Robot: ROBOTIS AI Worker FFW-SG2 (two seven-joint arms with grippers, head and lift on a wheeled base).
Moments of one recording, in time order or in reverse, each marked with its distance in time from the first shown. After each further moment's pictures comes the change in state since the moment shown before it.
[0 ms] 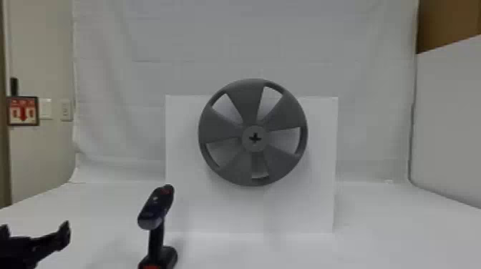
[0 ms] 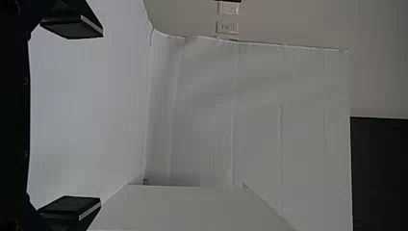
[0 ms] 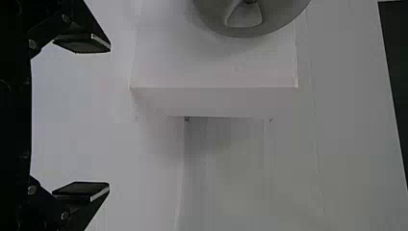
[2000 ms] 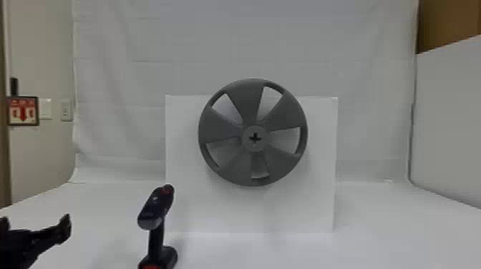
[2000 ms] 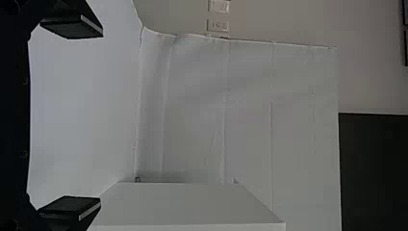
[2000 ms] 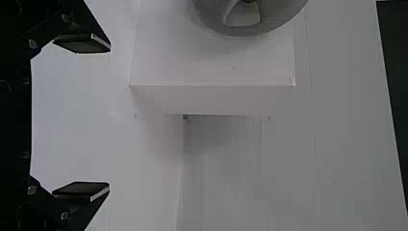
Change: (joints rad) left arm -0.003 0.000 -0.006 -0.037 -0.003 0.009 -0.002; right arm 0.006 -0.005 -0.013 -0.009 -0.006 0.000 0.000
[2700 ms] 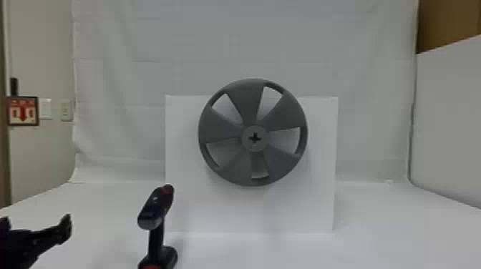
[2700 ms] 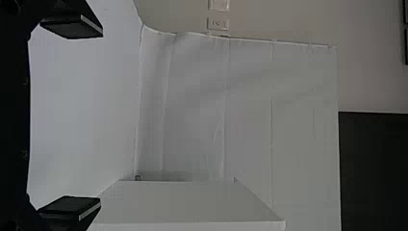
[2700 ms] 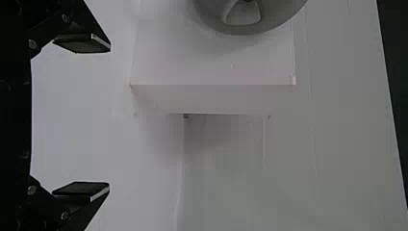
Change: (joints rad) left arm 0.001 0.000 0.000 -0.001 0.003 0.000 -0.004; right arm 0.001 0.000 -0.003 0.000 0.002 0.002 0.000
